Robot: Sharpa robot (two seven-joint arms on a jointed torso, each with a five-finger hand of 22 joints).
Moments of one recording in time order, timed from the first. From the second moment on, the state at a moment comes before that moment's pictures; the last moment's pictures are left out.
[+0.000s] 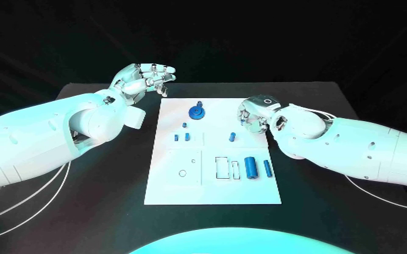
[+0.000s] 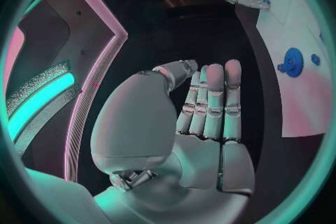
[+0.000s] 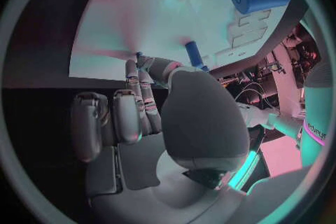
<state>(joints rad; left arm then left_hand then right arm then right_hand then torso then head) 1.19 -0.89 0.00 1.49 -0.10 -0.18 0.35 1.40 -0.21 0.60 0.03 0.26 0.90 0.19 0.25 0.33 1.00 0.12 0.40 0.20 1.10 0.04 1.13 0.53 0.17 0.93 0.14 1.00 0.75 1.17 -0.76 -0.16 1.44 -1.71 -0.37 -0.25 1.38 -0.19 0.68 0.01 0.19 1.07 0.13 0.29 0.35 1.28 0.08 0.10 0.11 1.47 -0.02 1.33 1.16 0.05 1.47 0.09 1.45 1.31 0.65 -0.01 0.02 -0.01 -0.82</state>
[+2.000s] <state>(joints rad) 1.18 -0.87 0.00 1.47 -0.10 -0.18 0.35 1.40 -0.21 0.60 0.03 0.26 0.89 0.19 0.25 0.33 1.00 0.12 0.41 0.20 1.10 0.04 1.13 0.52 0.17 0.93 0.14 0.99 0.74 1.08 -0.64 -0.17 1.67 -1.64 -0.49 -0.19 1.37 -0.20 0.69 0.00 0.19 1.07 0.13 0.30 0.35 1.28 0.08 0.10 0.11 1.47 -0.02 1.33 1.15 0.05 1.47 0.08 1.45 1.31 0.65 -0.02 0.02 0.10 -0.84</state>
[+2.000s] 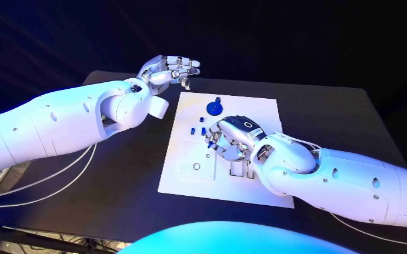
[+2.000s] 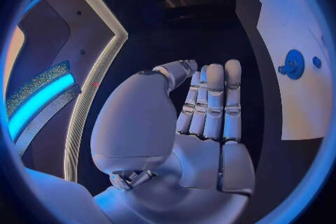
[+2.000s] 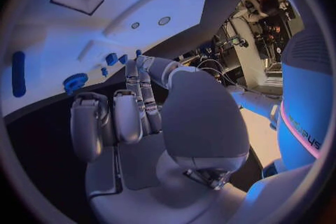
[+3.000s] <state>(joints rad) 1.18 -0.87 0.00 1.47 -0.10 -0.18 0.35 1.40 -0.21 0.60 0.03 0.26 0.89 0.19 0.25 0.33 1.00 0.12 0.41 0.20 1.10 0.04 1.13 0.52 0.17 0.93 0.14 0.99 0.74 1.04 -0.60 -0.17 1.61 -1.68 -0.45 -0.20 1.36 -0.21 0.69 0.00 0.19 1.07 0.13 0.30 0.36 1.29 0.07 0.10 0.11 1.47 -0.02 1.33 1.15 0.05 1.47 0.08 1.45 1.31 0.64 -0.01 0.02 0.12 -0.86</state>
